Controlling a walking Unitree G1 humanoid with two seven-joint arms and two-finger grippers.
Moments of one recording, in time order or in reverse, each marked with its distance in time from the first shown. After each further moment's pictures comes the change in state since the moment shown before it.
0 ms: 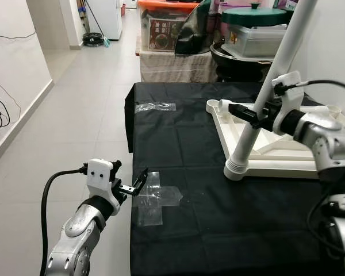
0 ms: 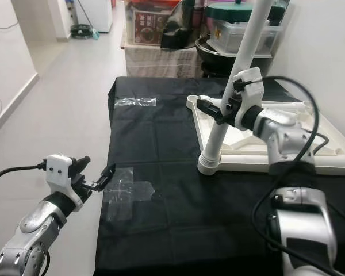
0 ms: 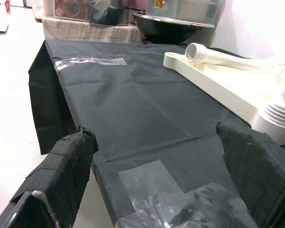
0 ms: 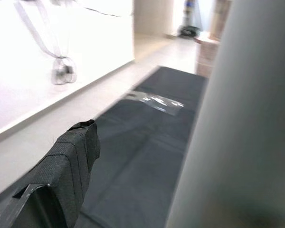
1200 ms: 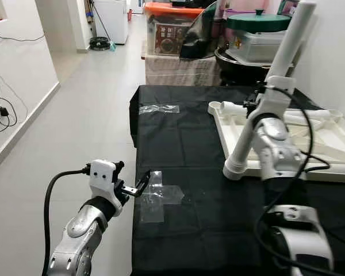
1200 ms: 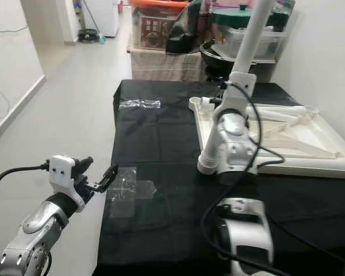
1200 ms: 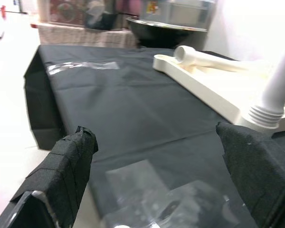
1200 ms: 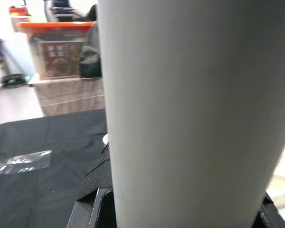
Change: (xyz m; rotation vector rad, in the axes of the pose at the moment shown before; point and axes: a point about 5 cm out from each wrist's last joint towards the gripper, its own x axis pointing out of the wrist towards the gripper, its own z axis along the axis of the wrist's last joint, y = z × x) left arm 0.002 -0.005 -0.001 0.000 -0.002 -0.025; right arm 0.052 0.051 -0.021 0.124 -0.111 -0.897
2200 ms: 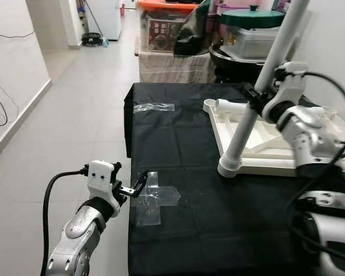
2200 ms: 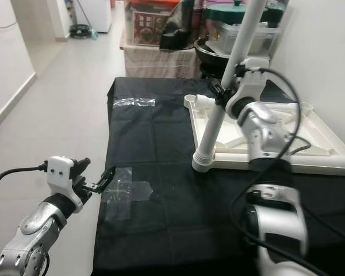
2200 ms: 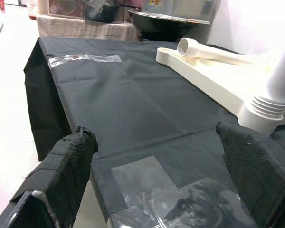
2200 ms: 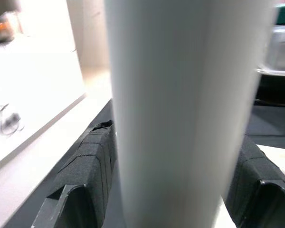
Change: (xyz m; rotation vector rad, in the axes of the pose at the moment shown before) left arm -0.002 0.002 -0.002 0.009 0.013 0.016; right arm 0.015 -0.060 0.033 -0.009 0.042 0.656
